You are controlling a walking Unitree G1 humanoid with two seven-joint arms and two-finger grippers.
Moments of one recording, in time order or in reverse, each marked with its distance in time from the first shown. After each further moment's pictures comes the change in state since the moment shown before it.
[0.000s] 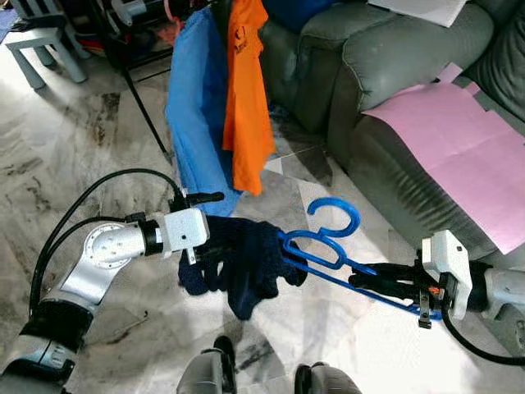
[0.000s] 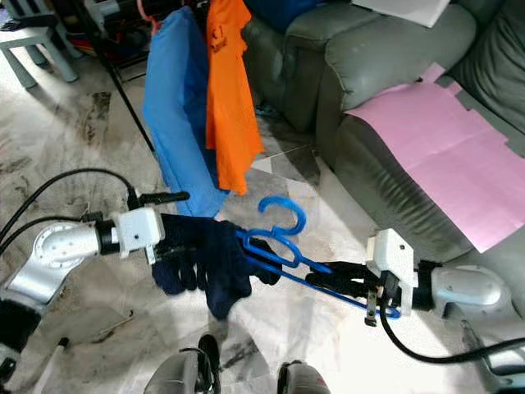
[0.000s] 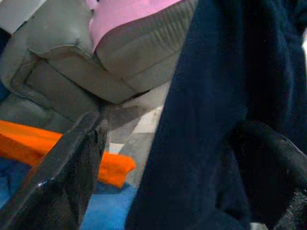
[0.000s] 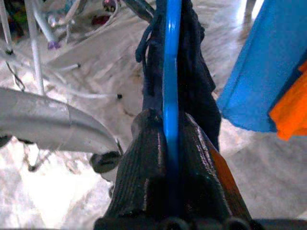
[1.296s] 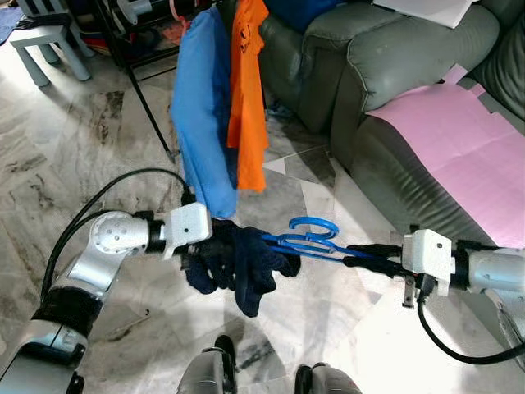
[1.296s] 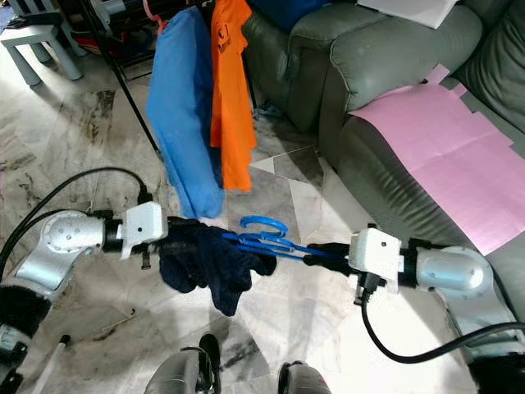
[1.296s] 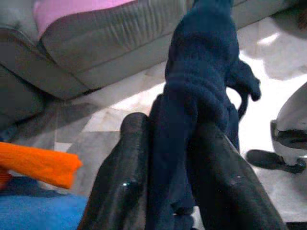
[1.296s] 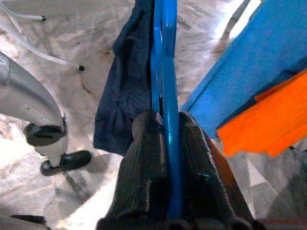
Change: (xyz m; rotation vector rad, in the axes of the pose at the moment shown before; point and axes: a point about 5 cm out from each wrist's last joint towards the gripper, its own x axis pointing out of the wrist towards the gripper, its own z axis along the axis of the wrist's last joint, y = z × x) left arm 0.008 0.004 -0.002 -0.130 0.000 -0.184; right arm 0.014 -0.024 0.003 -0.338 0.051 -0.078
